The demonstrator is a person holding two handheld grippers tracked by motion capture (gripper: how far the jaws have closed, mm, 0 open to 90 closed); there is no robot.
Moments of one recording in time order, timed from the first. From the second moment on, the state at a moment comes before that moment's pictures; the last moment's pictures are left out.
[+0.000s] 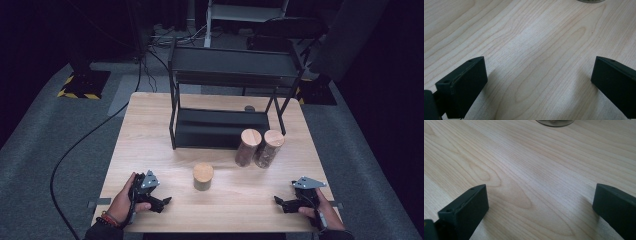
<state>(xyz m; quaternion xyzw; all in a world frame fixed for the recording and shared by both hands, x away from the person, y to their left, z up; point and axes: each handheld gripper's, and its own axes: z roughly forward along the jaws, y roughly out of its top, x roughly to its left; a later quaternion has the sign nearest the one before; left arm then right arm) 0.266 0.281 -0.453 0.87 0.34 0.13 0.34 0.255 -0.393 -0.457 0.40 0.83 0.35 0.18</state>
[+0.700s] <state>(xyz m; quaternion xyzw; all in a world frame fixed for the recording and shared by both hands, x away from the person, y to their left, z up) 0.260 0.274 -0.442 0.87 0.33 0.15 0.32 0.254 -0.394 -0.457 0.40 0.83 0.35 0.18</state>
